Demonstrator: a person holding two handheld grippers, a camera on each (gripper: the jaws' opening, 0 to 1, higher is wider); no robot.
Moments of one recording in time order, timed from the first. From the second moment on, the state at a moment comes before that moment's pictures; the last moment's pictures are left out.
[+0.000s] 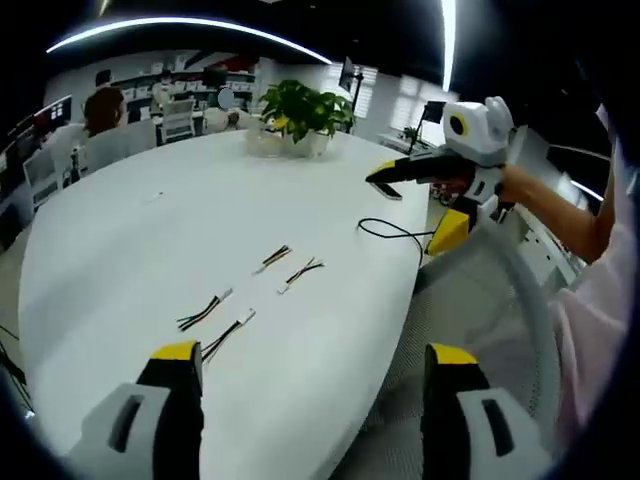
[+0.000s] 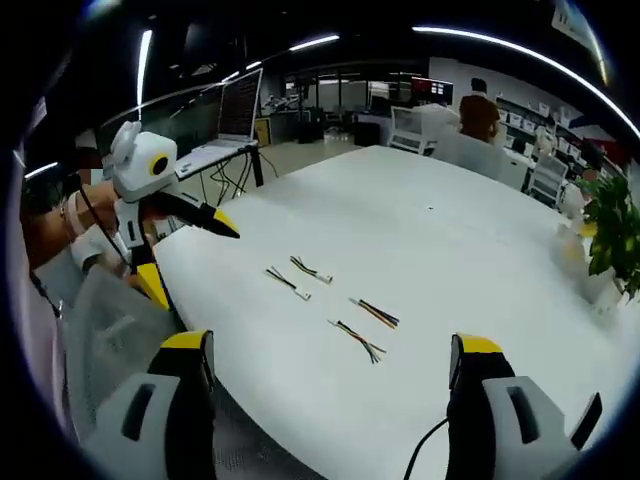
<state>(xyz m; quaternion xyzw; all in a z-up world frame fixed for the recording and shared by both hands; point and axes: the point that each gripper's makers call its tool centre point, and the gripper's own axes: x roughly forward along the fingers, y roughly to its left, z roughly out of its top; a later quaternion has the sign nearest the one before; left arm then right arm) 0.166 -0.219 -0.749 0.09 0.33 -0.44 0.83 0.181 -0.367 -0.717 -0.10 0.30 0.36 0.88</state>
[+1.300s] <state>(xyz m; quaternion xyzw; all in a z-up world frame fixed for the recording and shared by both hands) 0.150 -0.203 -0.749 0.07 0.34 -0.44 0.83 0.182 -0.333 -0.724 -0.08 0.33 0.38 0.86</state>
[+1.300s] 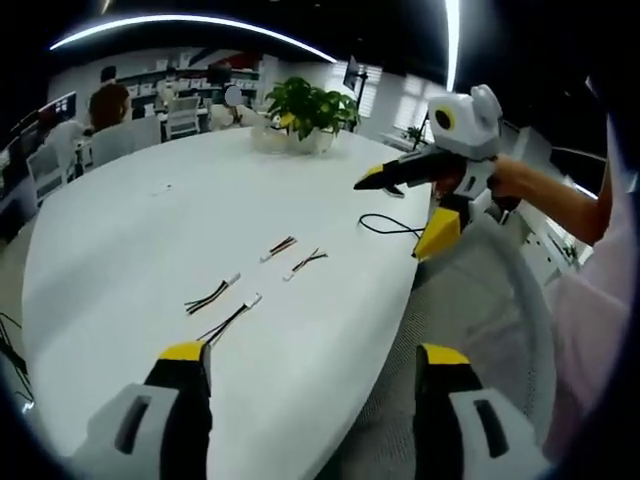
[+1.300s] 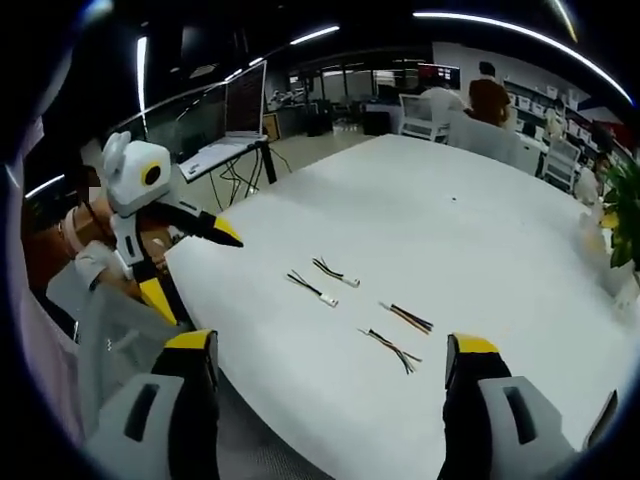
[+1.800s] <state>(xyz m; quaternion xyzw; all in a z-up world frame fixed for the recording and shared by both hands) 0.154 -0.200 -0.750 0.07 0.34 -0.41 0.85 0.189 -0.327 -0.751 -0.09 0.34 0.41 0.84</state>
